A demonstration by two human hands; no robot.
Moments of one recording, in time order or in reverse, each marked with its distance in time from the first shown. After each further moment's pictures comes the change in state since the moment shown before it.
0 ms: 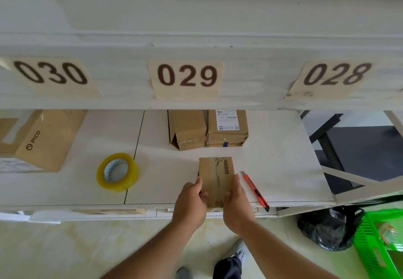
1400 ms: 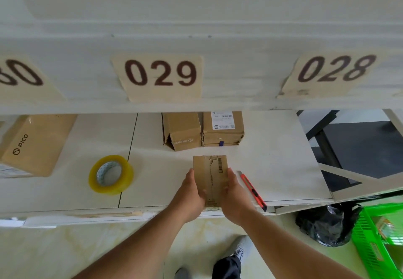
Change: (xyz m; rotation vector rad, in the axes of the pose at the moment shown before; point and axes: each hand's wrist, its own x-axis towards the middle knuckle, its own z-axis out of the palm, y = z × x) left_hand 0.023 0.013 -0.009 -0.129 -0.229 -0.071; right_hand 0.010 -0.021 -0.021 -0.042 -0.051 0.018
